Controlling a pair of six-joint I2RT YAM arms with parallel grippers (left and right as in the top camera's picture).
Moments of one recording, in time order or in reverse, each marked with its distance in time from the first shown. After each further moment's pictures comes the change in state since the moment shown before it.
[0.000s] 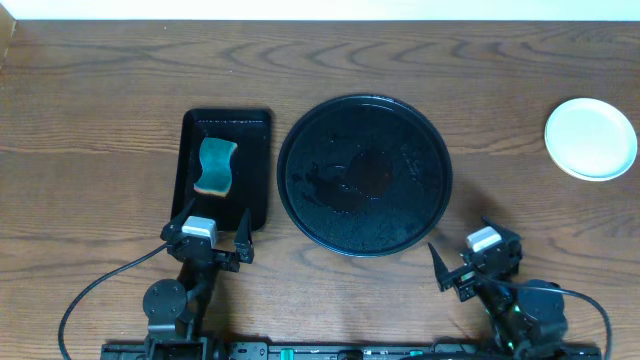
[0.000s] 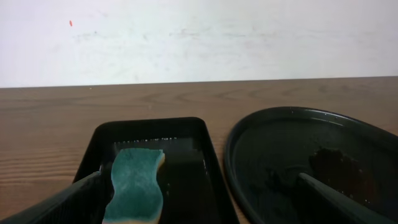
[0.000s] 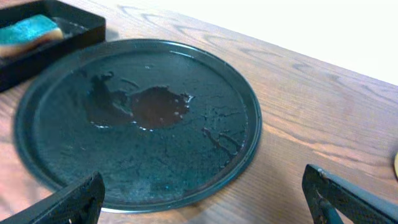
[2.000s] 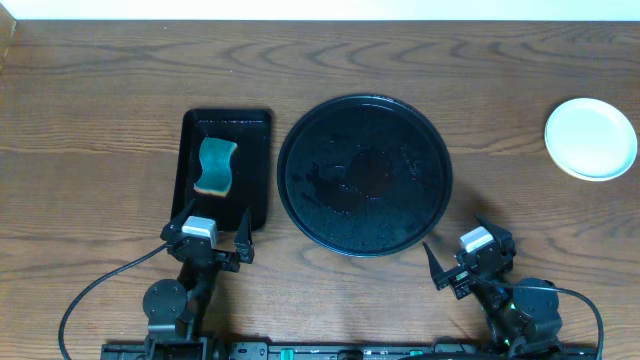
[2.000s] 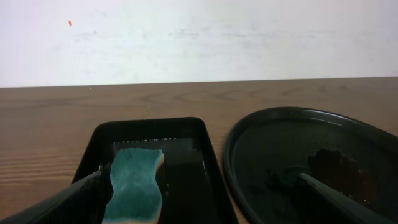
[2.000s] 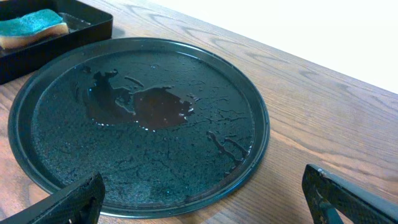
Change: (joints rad) left arm 0.000 0.000 0.000 0.000 0.003 -0.001; right arm -0.002 -0.003 -0.054 0.066 -0.031 -0.035
